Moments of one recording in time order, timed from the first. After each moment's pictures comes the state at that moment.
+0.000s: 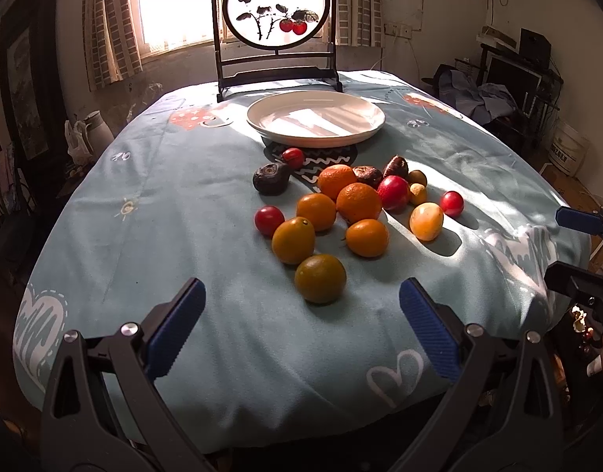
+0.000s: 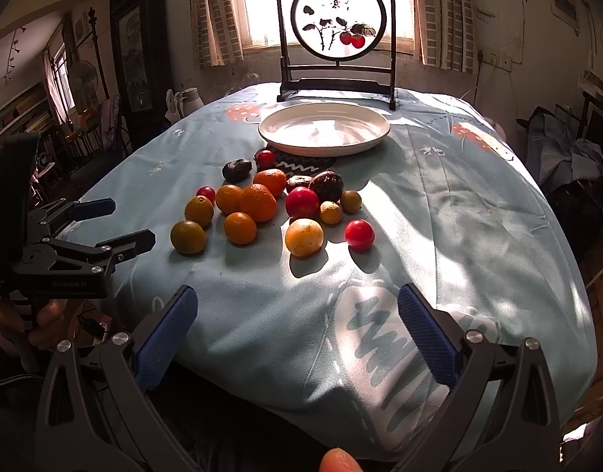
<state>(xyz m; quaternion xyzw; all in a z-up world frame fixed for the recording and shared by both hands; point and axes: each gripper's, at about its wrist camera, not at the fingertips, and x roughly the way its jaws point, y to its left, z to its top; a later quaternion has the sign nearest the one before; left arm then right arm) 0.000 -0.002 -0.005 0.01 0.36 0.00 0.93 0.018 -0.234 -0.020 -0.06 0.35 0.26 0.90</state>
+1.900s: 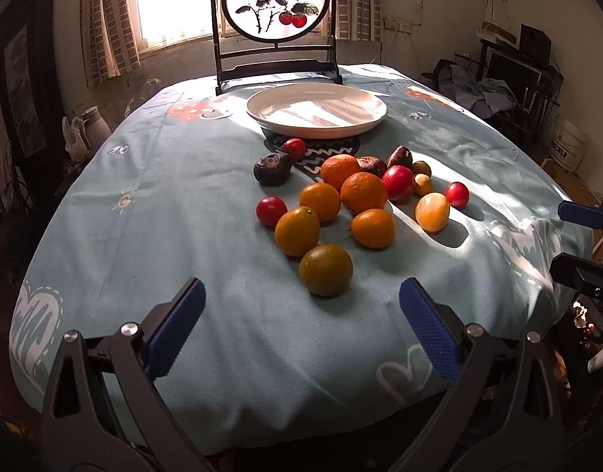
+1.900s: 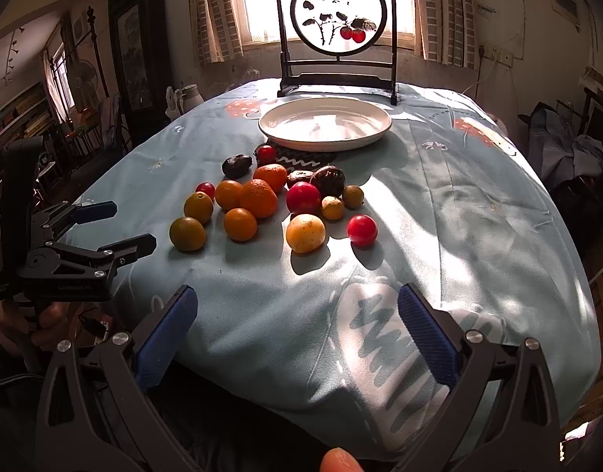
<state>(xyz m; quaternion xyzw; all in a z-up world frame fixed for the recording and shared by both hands) 0.004 0.004 -0.014 0.01 0.37 0.00 0.93 0.019 -0.231 -0.023 -0.06 0.35 0.26 0.90</state>
